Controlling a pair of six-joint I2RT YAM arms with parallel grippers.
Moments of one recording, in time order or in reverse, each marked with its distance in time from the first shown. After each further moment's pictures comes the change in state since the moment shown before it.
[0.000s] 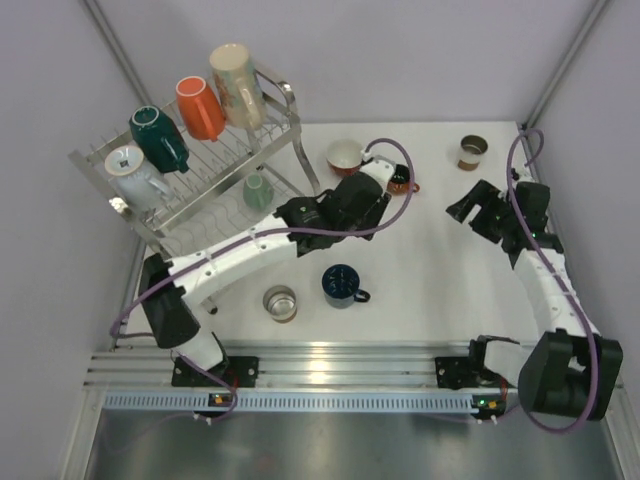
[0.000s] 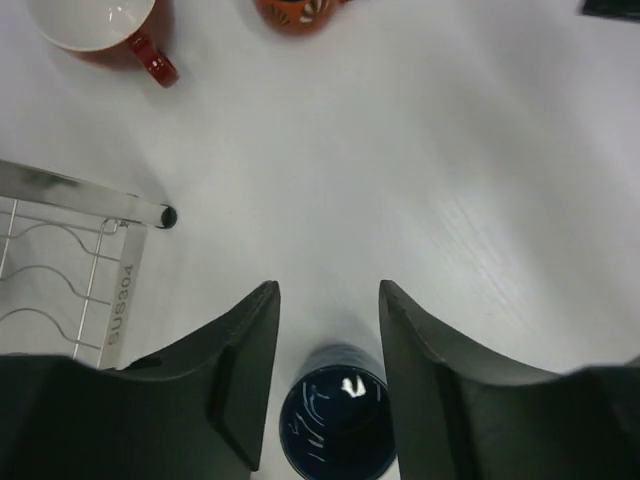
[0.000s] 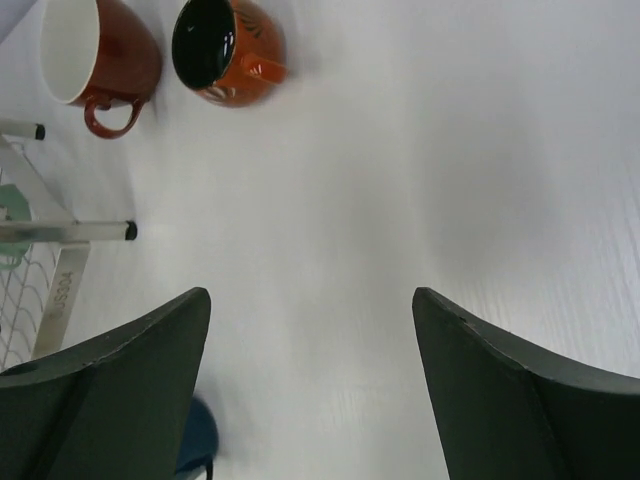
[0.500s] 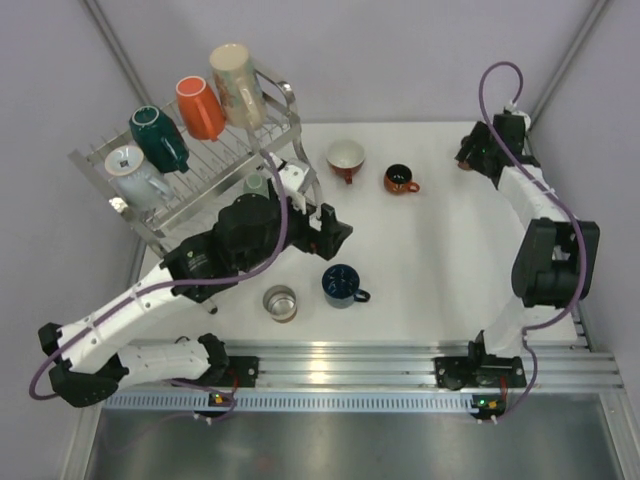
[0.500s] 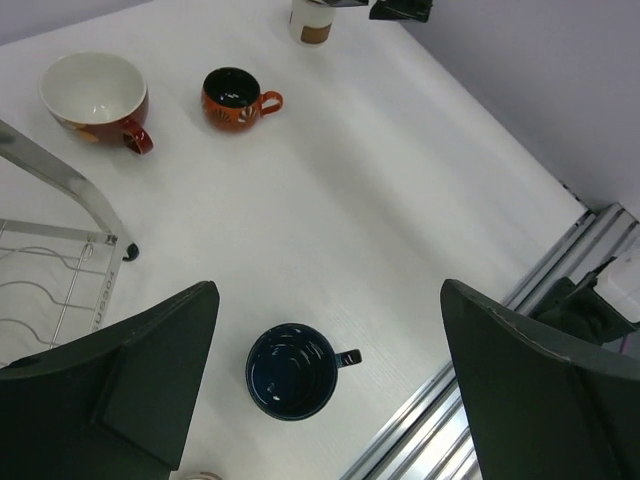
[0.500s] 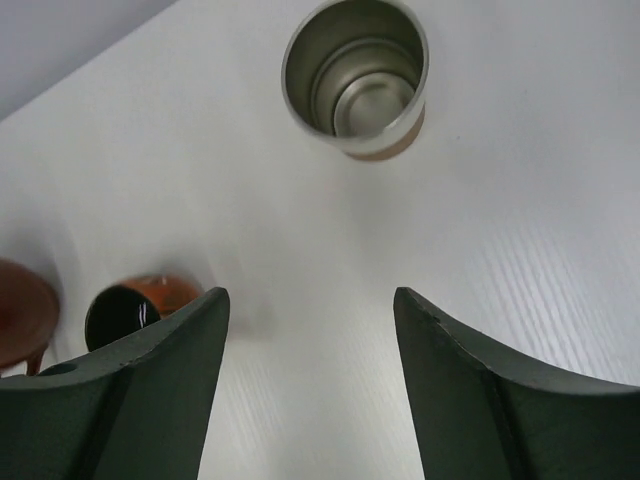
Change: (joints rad) left arm 0.002 -0.599 -0.303 0.147 0.187 -0.061; right arm 0.106 0.636 0.574 0.044 0.402 -0.065
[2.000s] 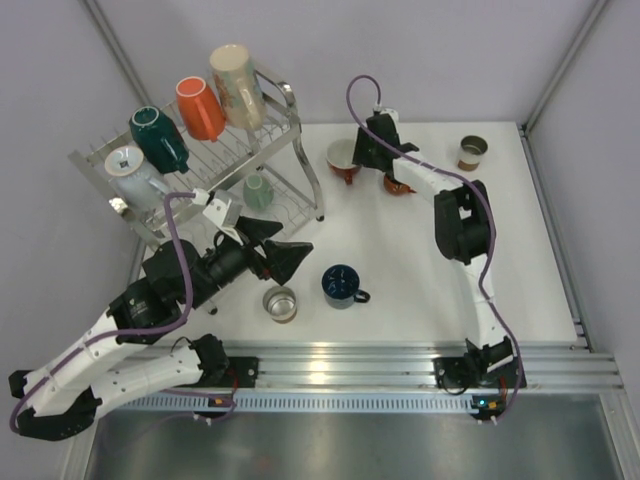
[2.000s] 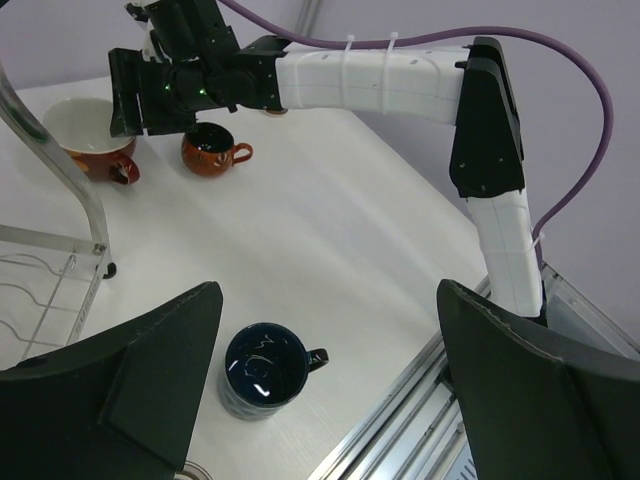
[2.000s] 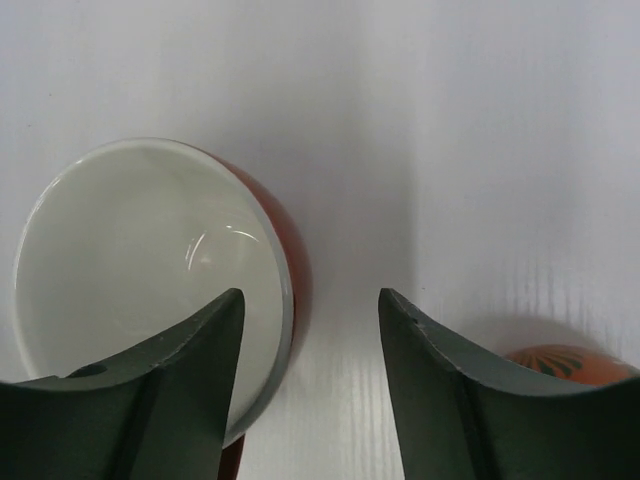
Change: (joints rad) left arm 0.000 -0.428 -0.267 0.098 0.025 -0.056; right arm 0.467 0.652 0.639 -0.015 0.117 0.023
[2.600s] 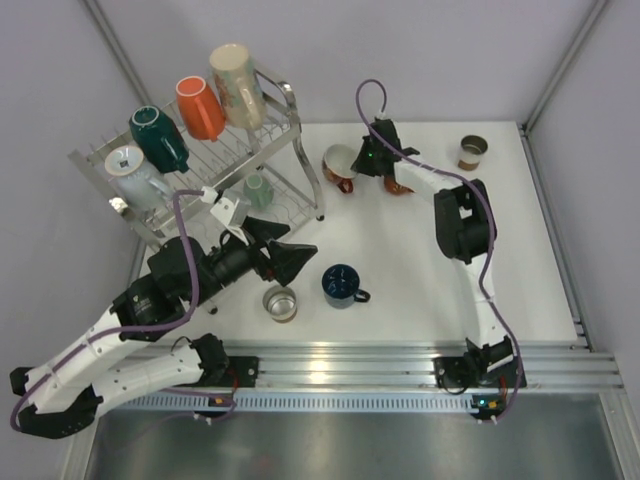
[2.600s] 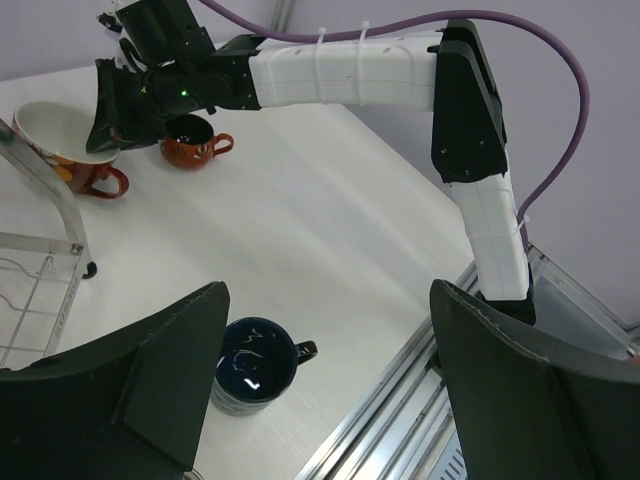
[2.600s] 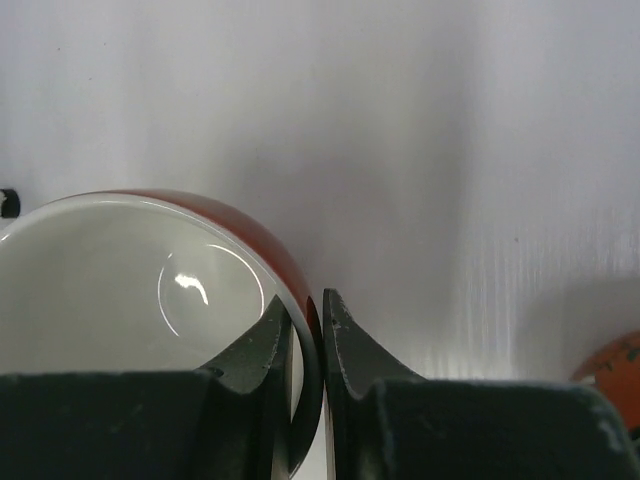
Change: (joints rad) left arm 0.000 0.018 0.002 -0.001 0.053 0.000; right arm -0.011 0.023 -0.020 0.029 -0.173 0.163
